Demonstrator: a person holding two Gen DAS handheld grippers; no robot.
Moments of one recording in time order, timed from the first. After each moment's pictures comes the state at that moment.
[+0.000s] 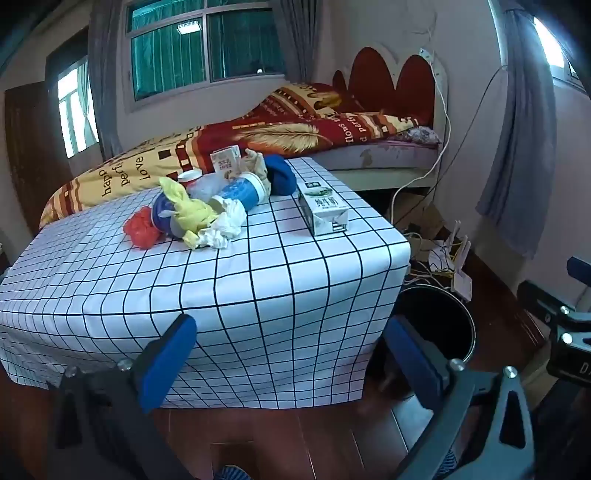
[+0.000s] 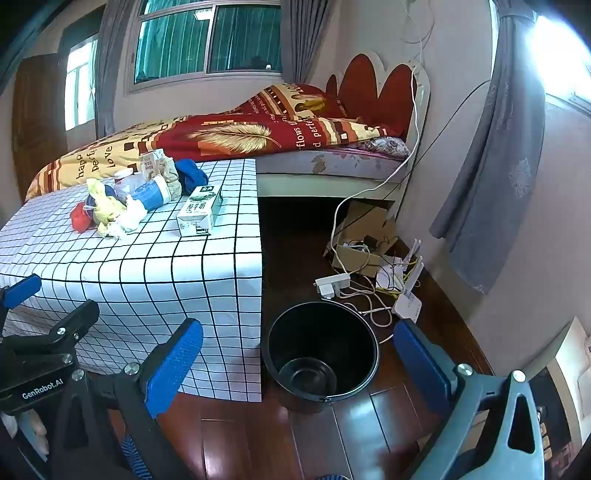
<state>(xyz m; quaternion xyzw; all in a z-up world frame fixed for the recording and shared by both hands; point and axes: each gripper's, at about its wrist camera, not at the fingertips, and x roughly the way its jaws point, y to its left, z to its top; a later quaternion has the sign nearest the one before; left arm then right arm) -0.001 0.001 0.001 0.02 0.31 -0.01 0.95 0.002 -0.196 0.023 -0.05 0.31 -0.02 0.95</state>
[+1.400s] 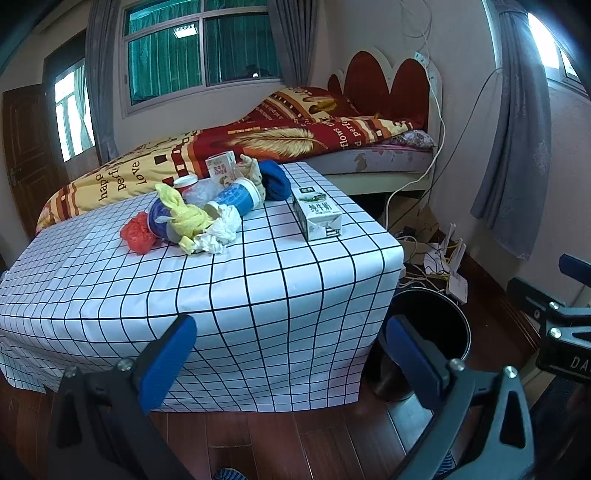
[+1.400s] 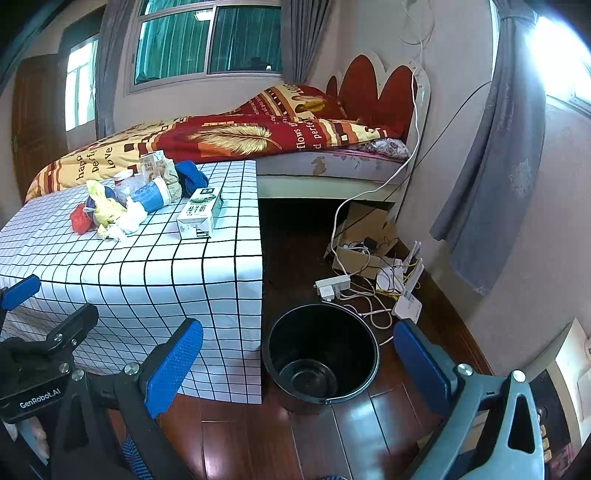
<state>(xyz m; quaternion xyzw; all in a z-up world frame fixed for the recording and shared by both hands) -0.002 -0.005 0.006 0.02 0.31 -0.01 0.95 0.004 -0.199 0.026 -0.05 0.31 -0.02 0.95</state>
